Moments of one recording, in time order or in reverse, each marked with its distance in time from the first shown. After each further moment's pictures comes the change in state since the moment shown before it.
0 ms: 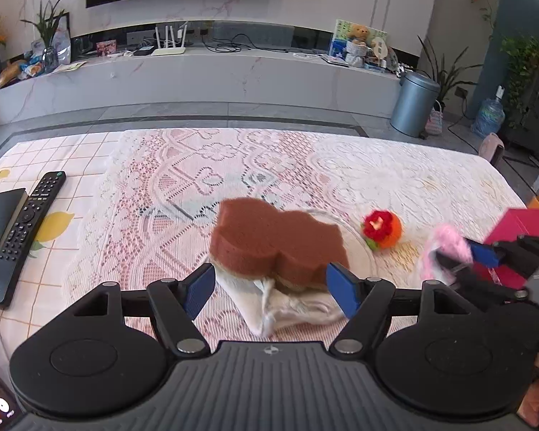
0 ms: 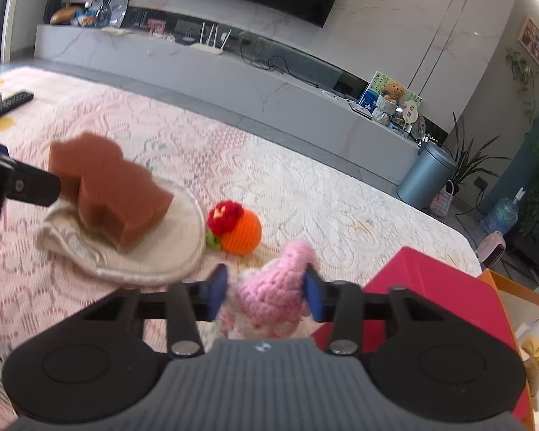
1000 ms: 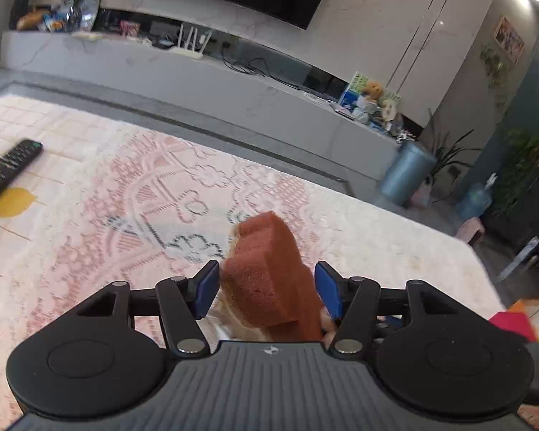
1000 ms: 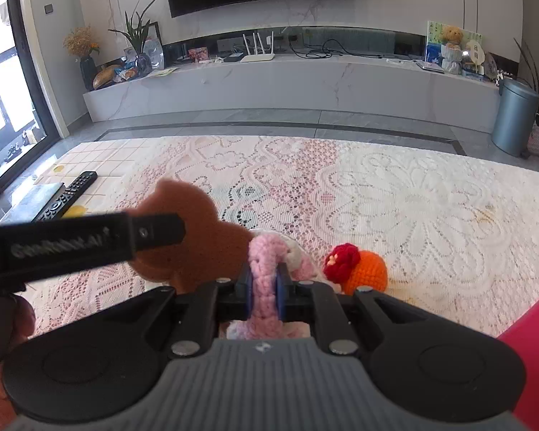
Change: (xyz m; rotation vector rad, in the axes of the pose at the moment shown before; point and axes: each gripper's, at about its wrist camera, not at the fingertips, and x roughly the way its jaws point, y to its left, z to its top) left arm 0.027 0.020 0.015 -0.277 -0.104 -0.136; right arm 0.041 0.004 0.036 0.263 0.048 0.393
